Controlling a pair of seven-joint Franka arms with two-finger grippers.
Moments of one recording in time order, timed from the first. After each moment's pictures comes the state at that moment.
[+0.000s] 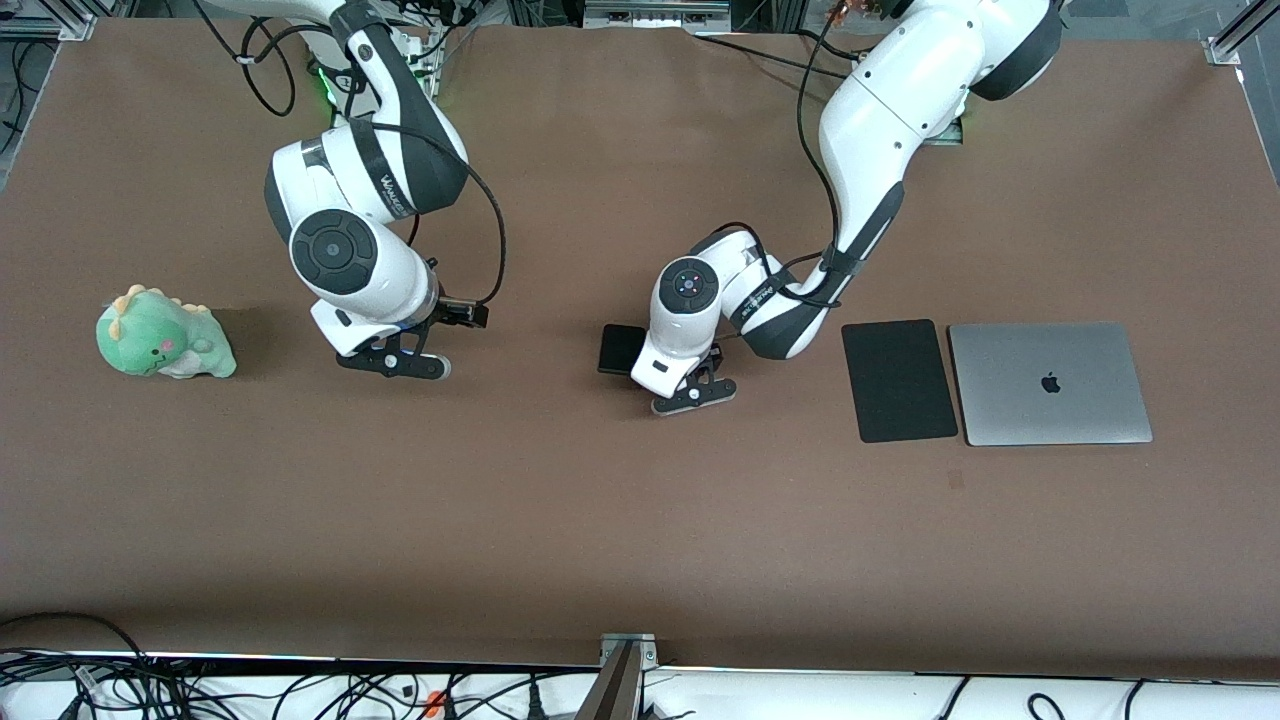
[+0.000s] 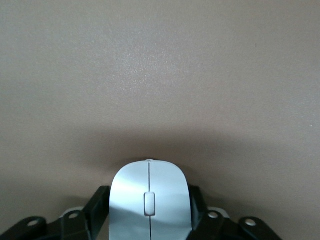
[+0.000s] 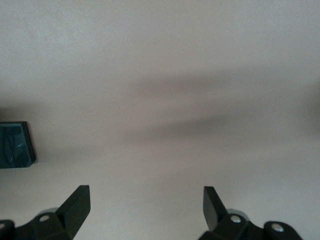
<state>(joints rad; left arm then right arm) -0.42 0.91 -0.35 -1.43 0.35 2.32 -1.15 0.45 0.37 -0.03 -1.65 0.02 1.80 0.54</state>
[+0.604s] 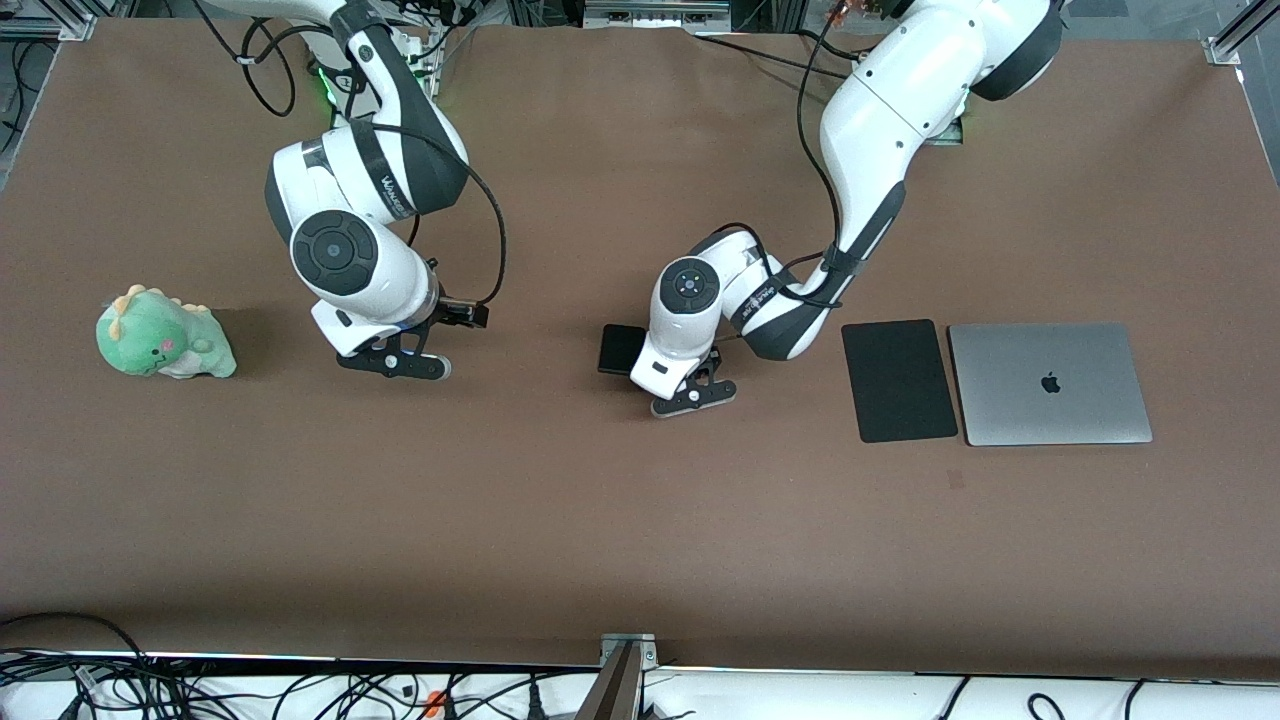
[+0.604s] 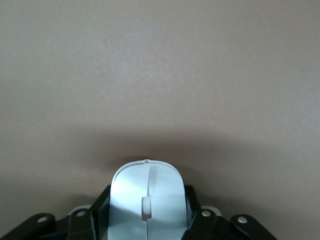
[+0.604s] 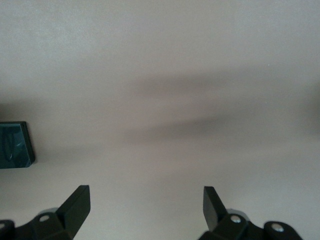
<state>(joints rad) -0.41 0.91 -0.35 -1.41 0.35 2.32 -1.14 0.45 0.38 -0.03 -1.65 0.02 1.80 0.54</state>
